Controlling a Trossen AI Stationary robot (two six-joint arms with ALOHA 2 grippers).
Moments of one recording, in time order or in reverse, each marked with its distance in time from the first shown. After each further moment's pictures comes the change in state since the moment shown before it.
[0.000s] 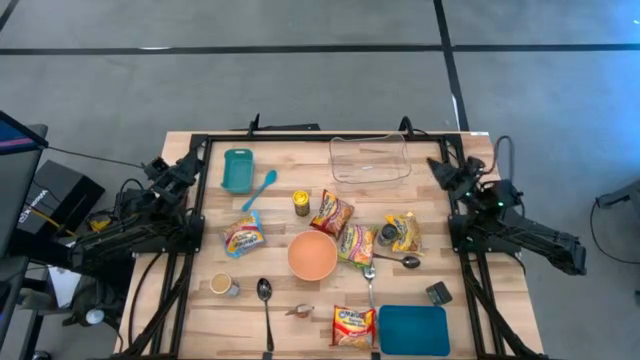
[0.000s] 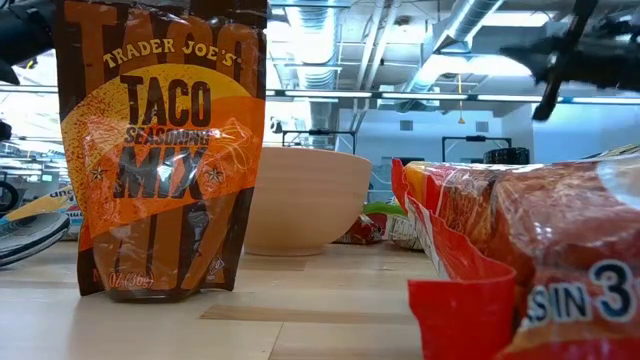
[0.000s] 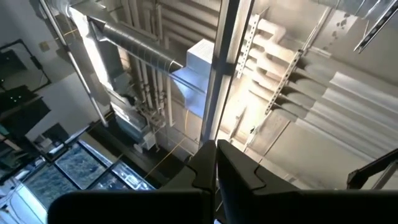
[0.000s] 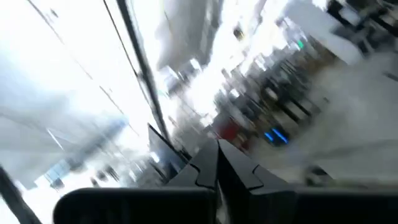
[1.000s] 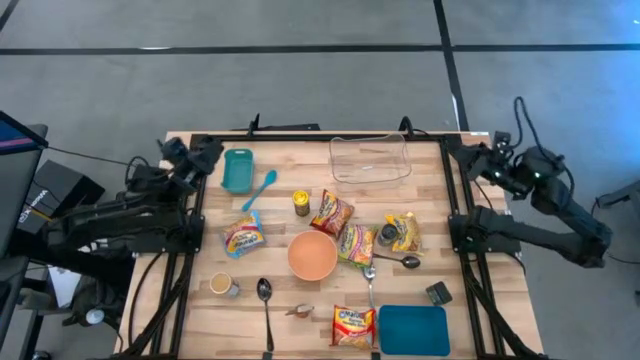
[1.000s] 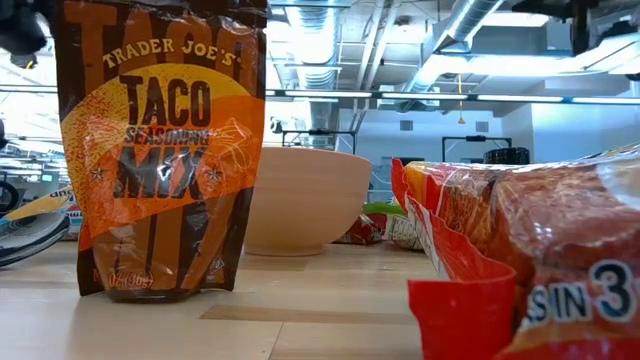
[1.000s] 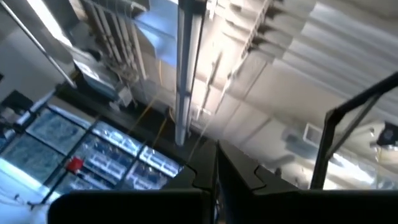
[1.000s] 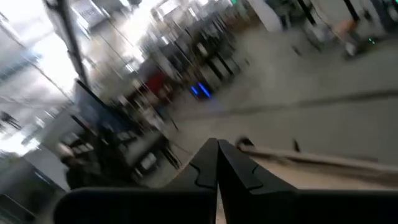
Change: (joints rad) left arm -0.001 0.627 0.316 0.211 0.282 0.060; right arm 0.004 0.314 0.736 -0.931 0.048 -0.175
